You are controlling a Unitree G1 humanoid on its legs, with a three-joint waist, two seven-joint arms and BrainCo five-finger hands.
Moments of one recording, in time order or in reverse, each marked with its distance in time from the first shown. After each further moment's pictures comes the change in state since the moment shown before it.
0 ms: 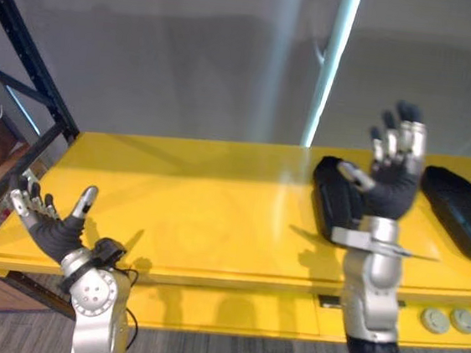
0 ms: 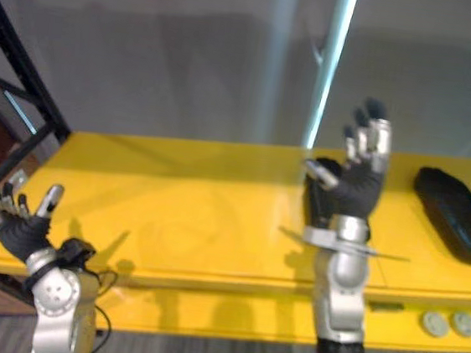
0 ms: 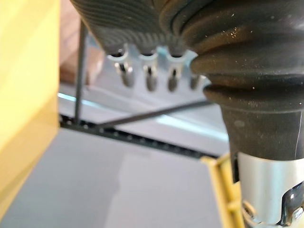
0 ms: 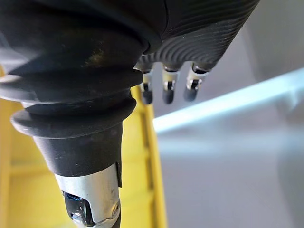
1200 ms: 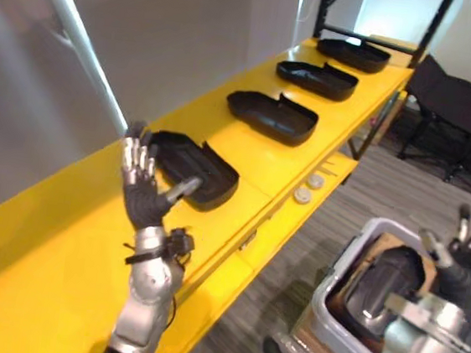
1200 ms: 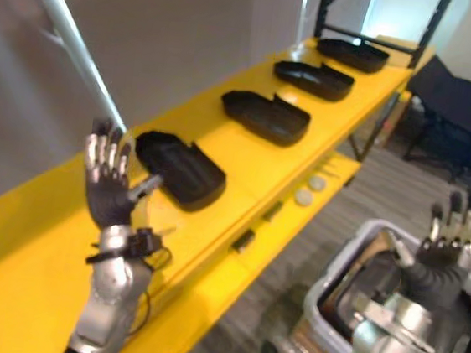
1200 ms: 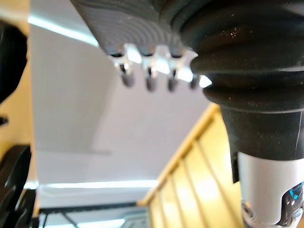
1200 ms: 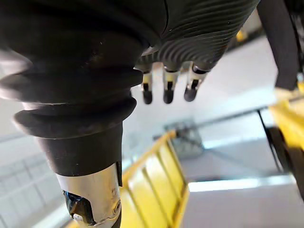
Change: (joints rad) left arm -0.084 0.075 -0.412 -0.074 0.076 -0.059 -0.196; right arm 0.283 0.045 0.001 -0.078 0.171 -0.162 0.104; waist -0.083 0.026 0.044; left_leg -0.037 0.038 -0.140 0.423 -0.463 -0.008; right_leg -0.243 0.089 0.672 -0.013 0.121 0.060
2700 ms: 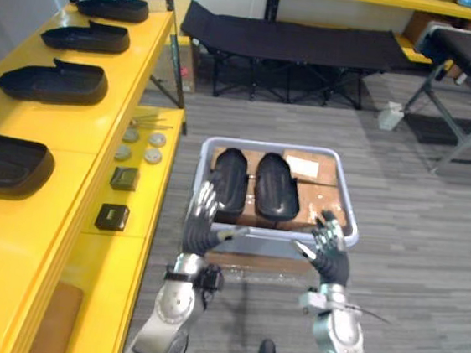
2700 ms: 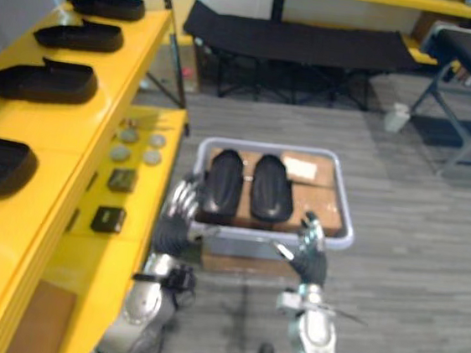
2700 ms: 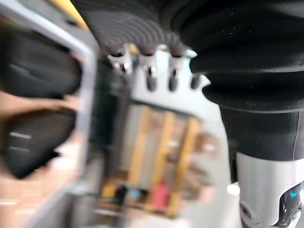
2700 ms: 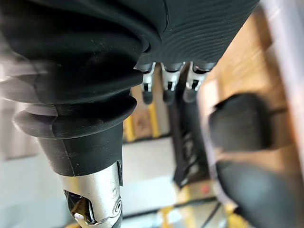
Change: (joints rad) left arm 0.092 0.031 -0.215 0.343 -0.102 0.170 -0.238; right arm -0.004 -0.048 0.293 0.368 0.006 0.313 -0.064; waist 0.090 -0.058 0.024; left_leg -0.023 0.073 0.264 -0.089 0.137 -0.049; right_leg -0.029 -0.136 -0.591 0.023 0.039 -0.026
